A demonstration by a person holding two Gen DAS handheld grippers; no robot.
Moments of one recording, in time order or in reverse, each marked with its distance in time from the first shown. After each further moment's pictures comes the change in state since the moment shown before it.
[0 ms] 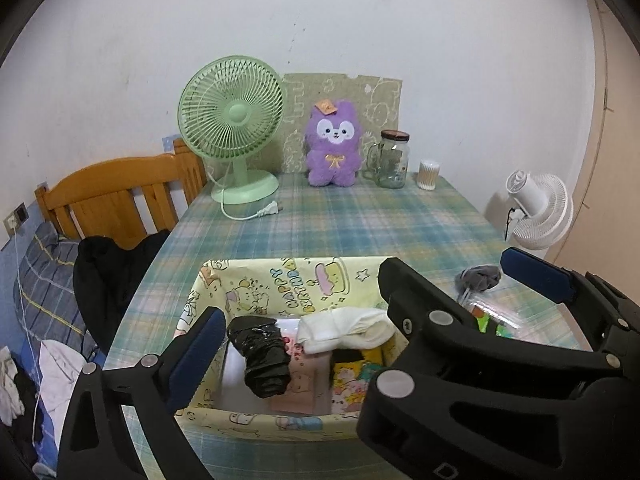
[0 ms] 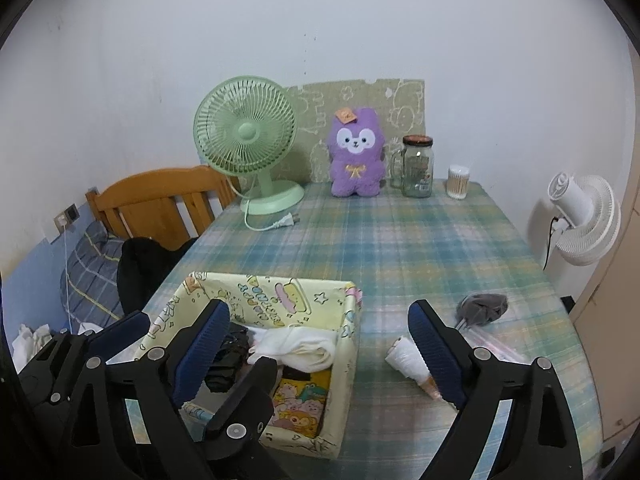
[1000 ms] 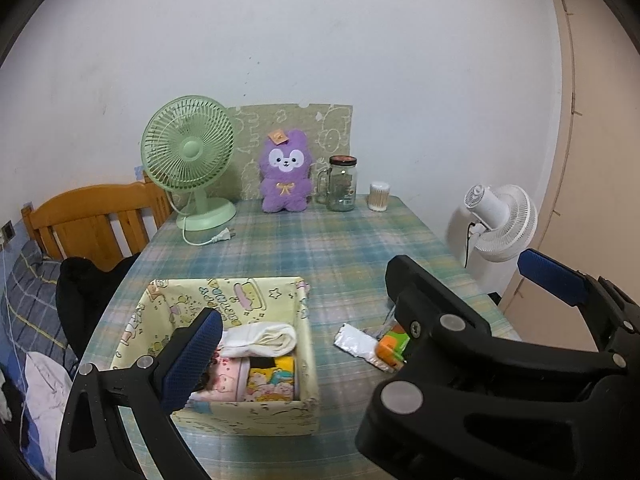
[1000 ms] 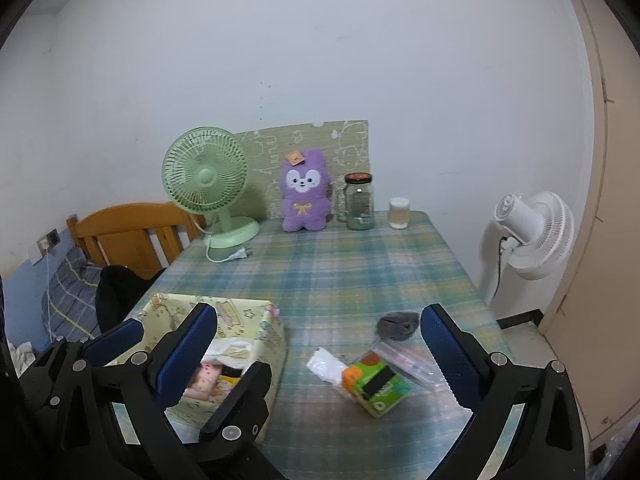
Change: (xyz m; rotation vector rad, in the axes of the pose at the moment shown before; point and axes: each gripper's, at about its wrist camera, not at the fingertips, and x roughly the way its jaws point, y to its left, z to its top) left arm -0.037 -0.075 -0.001 0.030 -0.090 -0.071; right arm -0.071 -0.065 -0.006 0.025 -0.114 -0.107
